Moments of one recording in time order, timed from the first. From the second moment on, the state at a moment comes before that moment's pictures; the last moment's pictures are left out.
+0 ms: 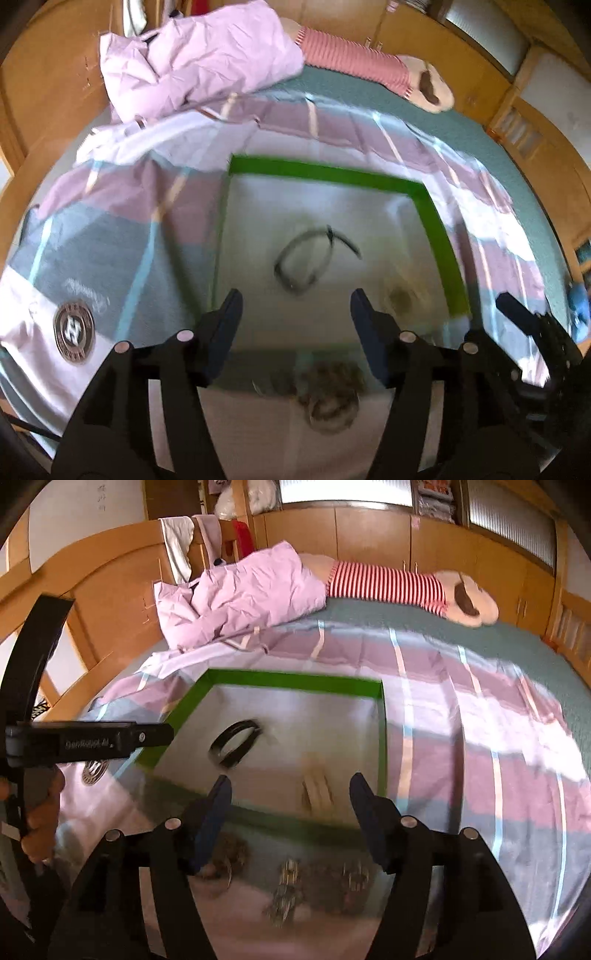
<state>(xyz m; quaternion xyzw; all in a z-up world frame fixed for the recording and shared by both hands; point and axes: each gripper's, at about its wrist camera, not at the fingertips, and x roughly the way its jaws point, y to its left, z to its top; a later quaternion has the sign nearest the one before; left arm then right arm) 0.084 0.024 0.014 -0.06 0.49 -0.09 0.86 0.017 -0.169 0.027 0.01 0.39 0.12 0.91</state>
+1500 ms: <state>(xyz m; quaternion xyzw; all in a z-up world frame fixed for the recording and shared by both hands) 0.050 -0.025 -0.073 0.01 0.58 -0.09 0.81 -0.012 -0.138 -0.059 -0.08 0.53 0.12 0.84</state>
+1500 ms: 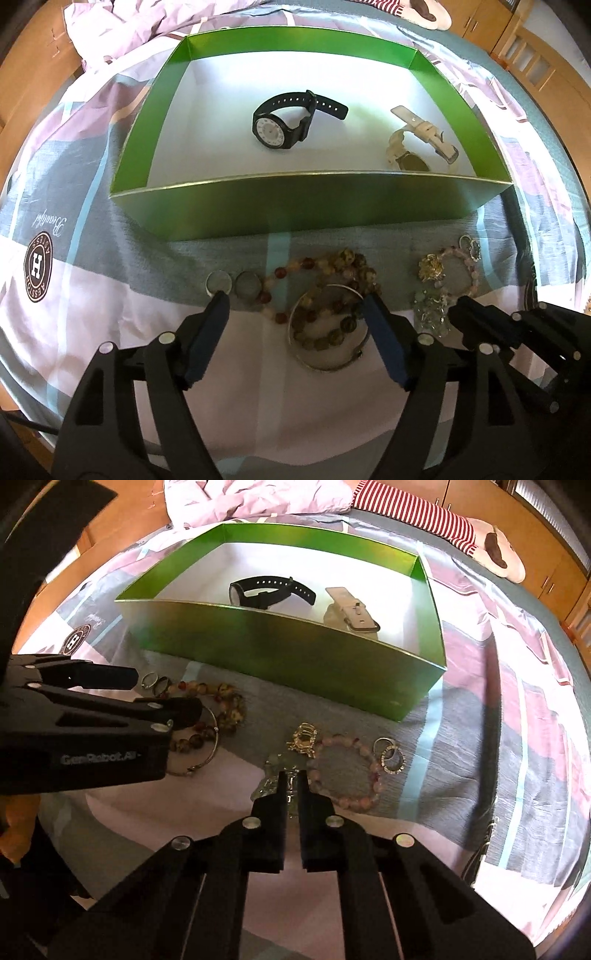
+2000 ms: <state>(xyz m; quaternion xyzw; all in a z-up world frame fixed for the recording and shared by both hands) 0.061 -0.034 -0.093 0.05 0.59 -0.07 0.81 -0.009 -0.144 -0.061 -0.08 0.54 0.11 0.83</state>
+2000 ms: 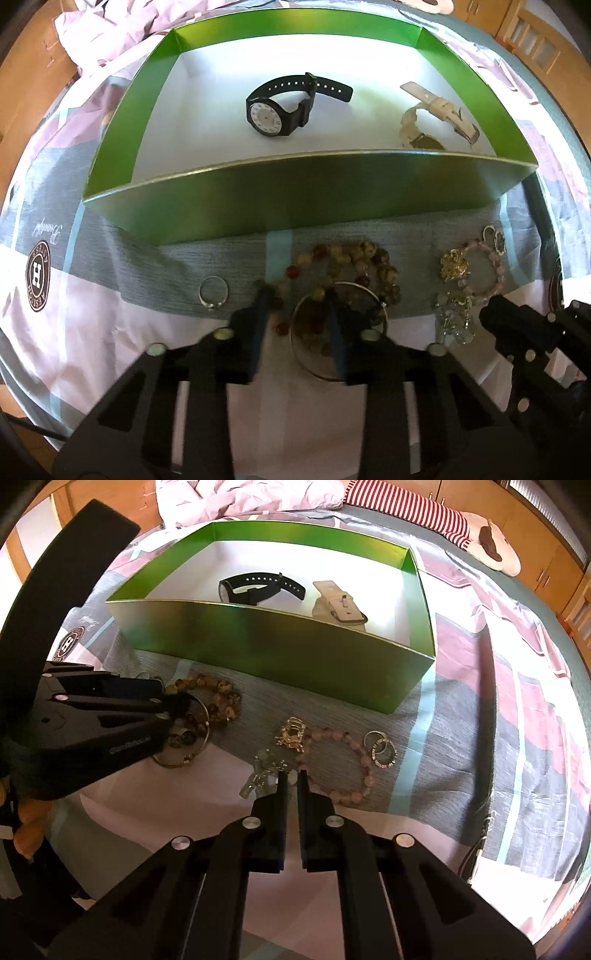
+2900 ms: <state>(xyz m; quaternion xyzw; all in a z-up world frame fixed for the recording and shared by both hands) 0.052 0.022 -0.037 -0.04 0.57 -0.09 0.82 -0.009 -0.141 -0.057 -0.07 0.53 0.12 0.84</state>
